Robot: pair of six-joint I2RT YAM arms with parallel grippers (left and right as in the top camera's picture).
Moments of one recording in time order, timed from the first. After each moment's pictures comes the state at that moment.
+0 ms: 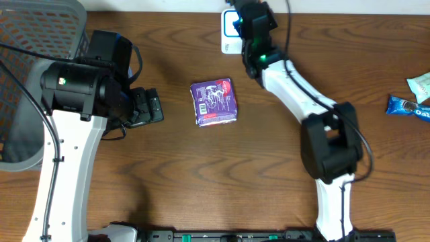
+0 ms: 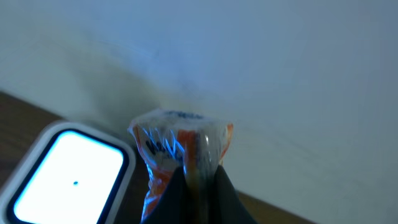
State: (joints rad) left arm -0.17 1.48 1.79 -1.67 -0.01 -0.43; right arm 0.42 2.23 1.73 0.23 0.51 -0.45
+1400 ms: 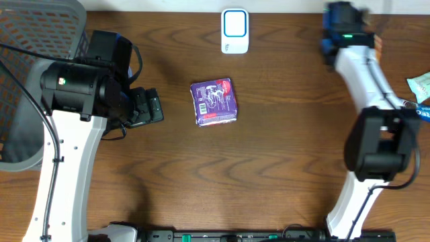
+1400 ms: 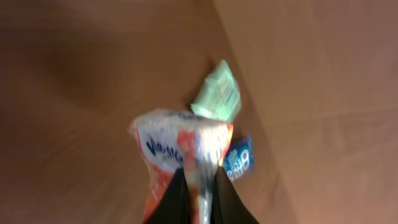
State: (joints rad) left arm -0.17 1.48 1.79 -1.67 -0.01 -0.43; right arm -0.06 2.12 1.77 -0.68 0.92 0.00
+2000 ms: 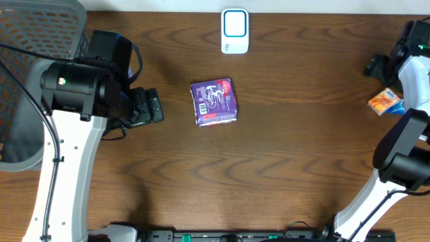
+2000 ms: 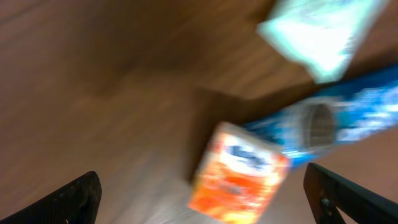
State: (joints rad) left arm -0.17 1.48 1.79 -1.67 -0.01 -0.43; right arm -0.36 2.12 1.77 -0.82 0.18 0.22
